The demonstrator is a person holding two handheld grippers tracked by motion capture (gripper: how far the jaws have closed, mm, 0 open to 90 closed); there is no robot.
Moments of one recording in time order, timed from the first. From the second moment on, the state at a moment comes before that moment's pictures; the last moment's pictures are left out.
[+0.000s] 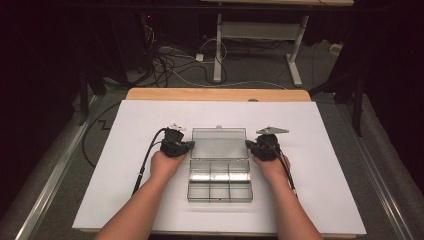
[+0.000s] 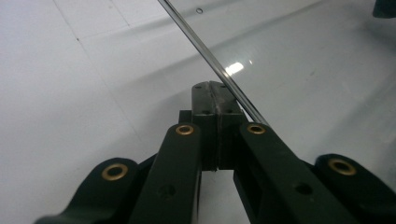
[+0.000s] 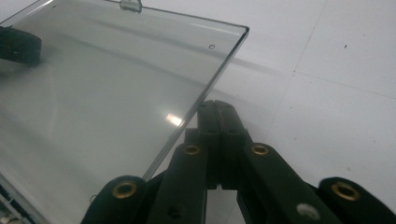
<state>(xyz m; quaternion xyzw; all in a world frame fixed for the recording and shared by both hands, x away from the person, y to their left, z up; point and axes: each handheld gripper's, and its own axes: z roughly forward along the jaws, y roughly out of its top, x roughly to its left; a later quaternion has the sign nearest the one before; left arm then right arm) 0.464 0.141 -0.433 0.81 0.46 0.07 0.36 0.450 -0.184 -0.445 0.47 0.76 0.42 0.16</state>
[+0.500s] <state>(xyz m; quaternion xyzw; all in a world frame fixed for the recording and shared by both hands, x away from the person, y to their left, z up) 0.433 0.170 -0.424 0.81 0.43 0.11 0.39 0.426 -0.205 -0.433 0.46 0.75 0.44 0.18</state>
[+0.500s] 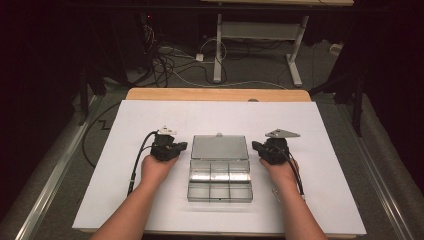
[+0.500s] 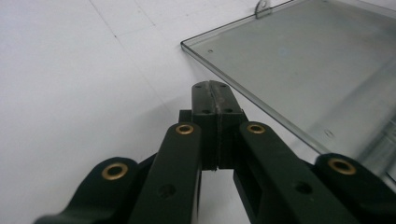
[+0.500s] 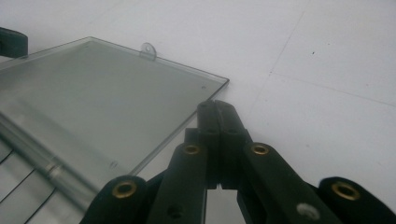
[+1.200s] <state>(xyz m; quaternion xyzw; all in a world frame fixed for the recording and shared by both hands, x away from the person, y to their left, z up) 0.325 0.218 -0.434 0.81 0.35 0.14 0.44 0.326 -0.219 -0.434 0.40 0.75 0.49 0.20</state>
